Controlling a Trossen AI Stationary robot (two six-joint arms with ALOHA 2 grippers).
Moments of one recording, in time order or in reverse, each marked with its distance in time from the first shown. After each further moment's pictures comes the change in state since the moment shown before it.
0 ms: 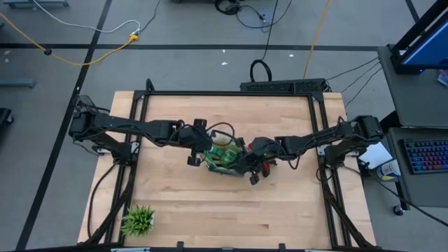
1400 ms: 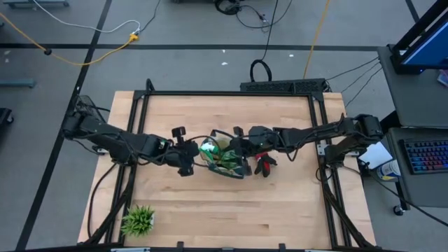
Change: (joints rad) left arm -0.277 -0.094 -0.001 -0.262 -0.373 -0.560; right arm -0.063 0.000 0.146 -0.100 0.004 0.290
